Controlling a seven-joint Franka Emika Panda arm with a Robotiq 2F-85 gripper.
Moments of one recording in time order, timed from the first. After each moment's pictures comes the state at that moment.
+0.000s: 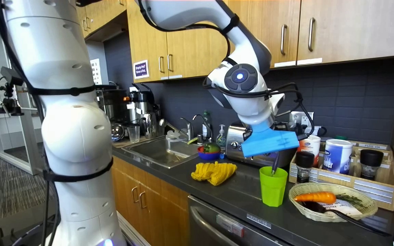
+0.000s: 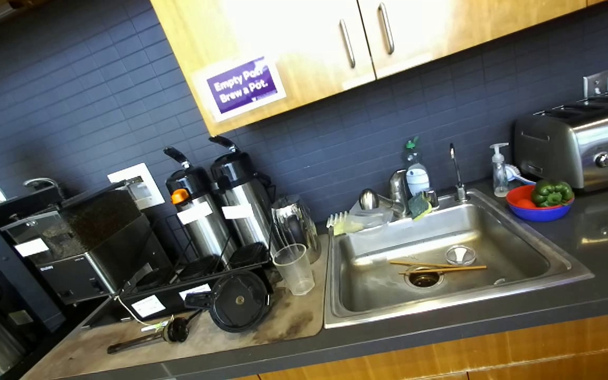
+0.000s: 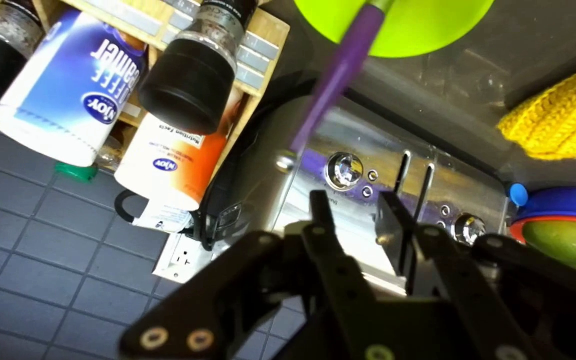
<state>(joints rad) -0.23 -0.13 -0.28 -2.53 1.73 2.68 -2.60</state>
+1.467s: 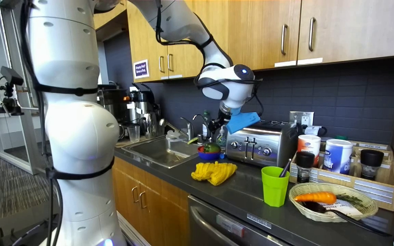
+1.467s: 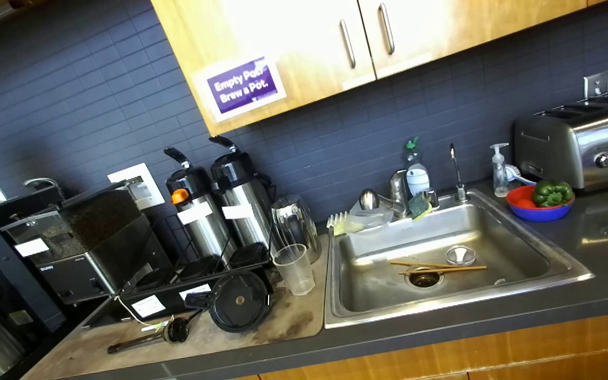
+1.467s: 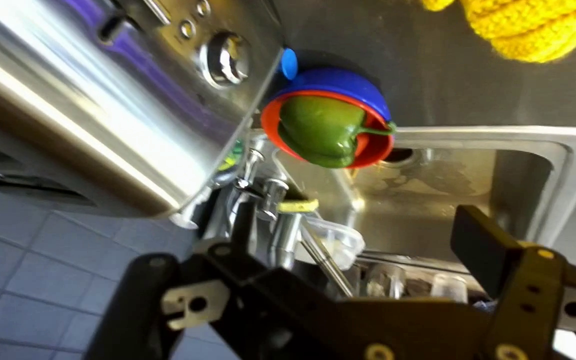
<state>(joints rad) -0.08 -0.01 -0.08 -2.36 1.24 2.41 -2.39</state>
